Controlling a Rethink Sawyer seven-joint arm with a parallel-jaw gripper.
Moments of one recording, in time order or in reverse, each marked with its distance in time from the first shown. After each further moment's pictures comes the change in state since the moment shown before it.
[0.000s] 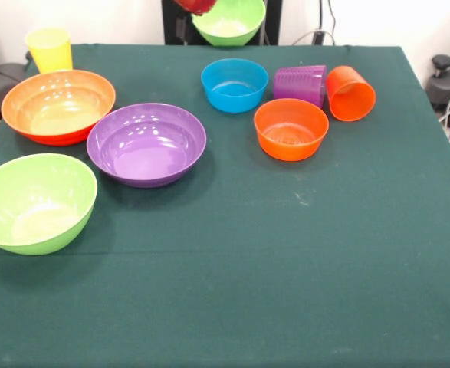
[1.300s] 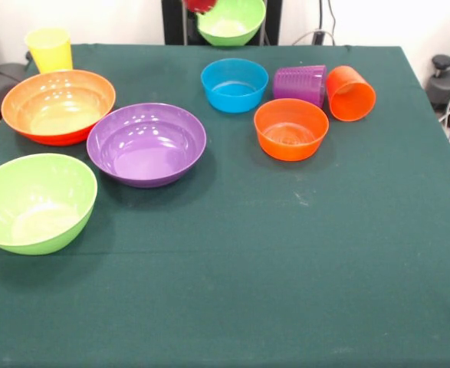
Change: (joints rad) arm -0.223 -0.111 0.154 0.145 0.138 0.115 -0.008
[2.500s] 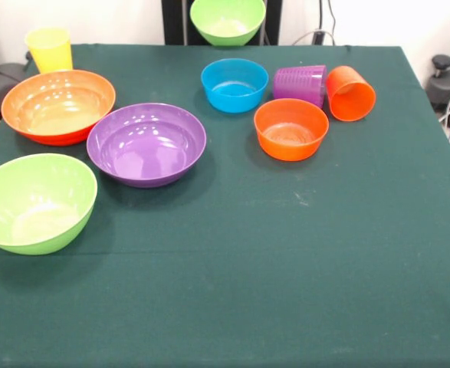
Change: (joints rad) arm -0.780 -0.143 0.194 0.385 -0.431 0.415 -0.106
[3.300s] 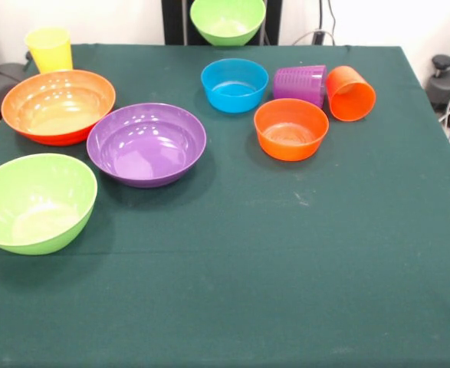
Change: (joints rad) arm 0.168 0.002 0.004 0.000 -0.027 0.000 0.000
